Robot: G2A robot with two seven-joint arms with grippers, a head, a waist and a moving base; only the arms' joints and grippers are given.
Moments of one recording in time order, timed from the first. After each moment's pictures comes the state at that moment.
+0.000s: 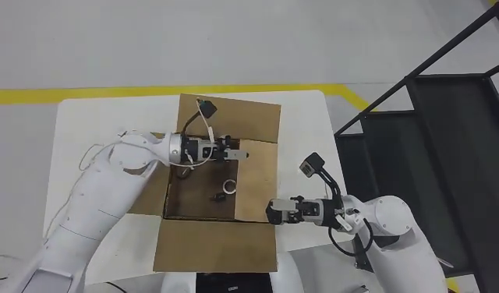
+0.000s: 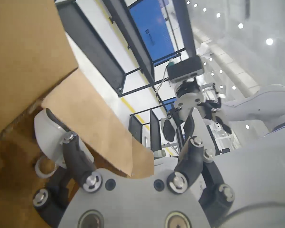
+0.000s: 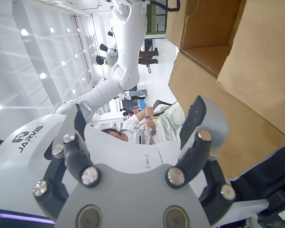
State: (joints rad) left arm 0.89 -1.12 -0.91 -1.41 -0.14 -0.42 -1.10; right arm -1.78 -1.18 1.57 -2.08 0.31 0.02 1.20
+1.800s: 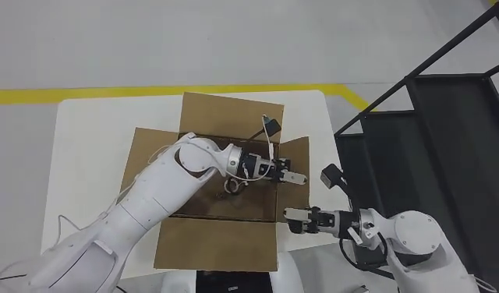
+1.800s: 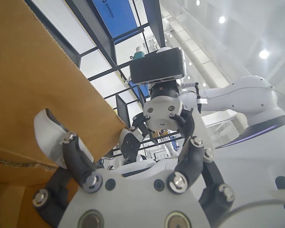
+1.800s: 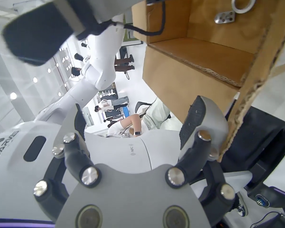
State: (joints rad) left arm 0.70 -1.37 -0.54 -1.19 -0.43 -0.51 -1.05; right arm -1.98 -1.11 1.71 -2.21 0.23 0.10 1.12
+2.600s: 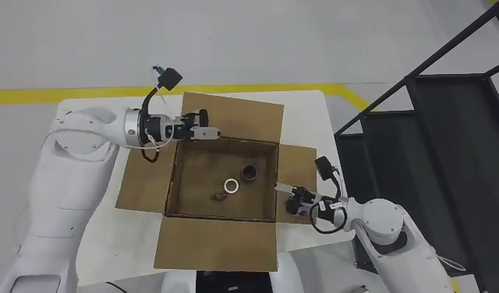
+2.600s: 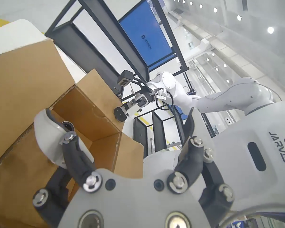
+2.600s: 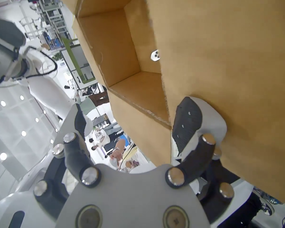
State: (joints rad) left arm 0.91 -1.13 -1.26 -1.56 -0.24 -0.36 -1.31; right arm -1.86 -1.10 1.55 -2.04 0.07 0.29 0.81
